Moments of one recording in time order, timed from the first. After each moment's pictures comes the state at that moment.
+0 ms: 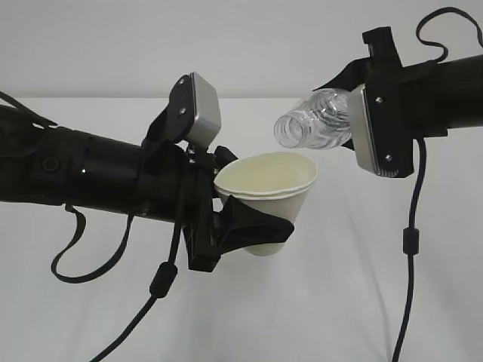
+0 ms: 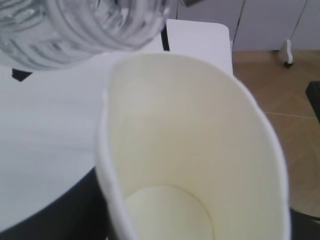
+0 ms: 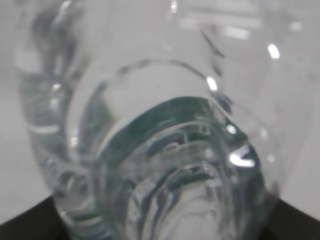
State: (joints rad) left arm -0.57 1.72 -0.89 1.39 -0.80 -0.93; right arm 0.21 1.54 -0.94 -1.65 -0.41 -0.02
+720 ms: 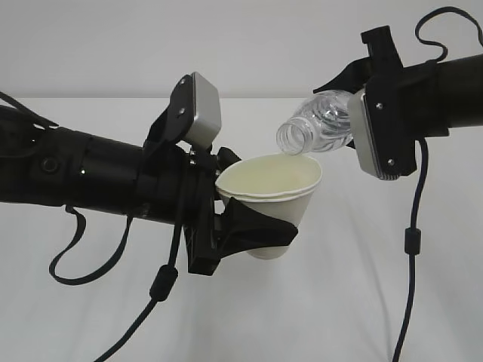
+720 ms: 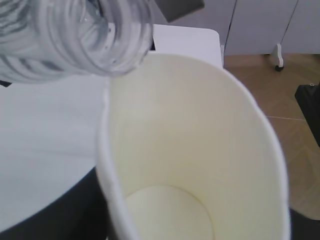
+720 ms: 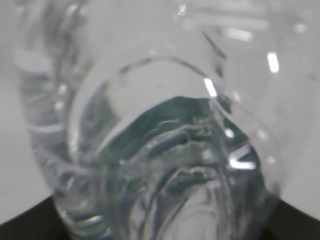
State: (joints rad) left arm -0.58 1.72 -0.89 1.39 -0.83 -0.93; right arm 0.21 1.54 -0.94 -1.65 -0.40 -0.09
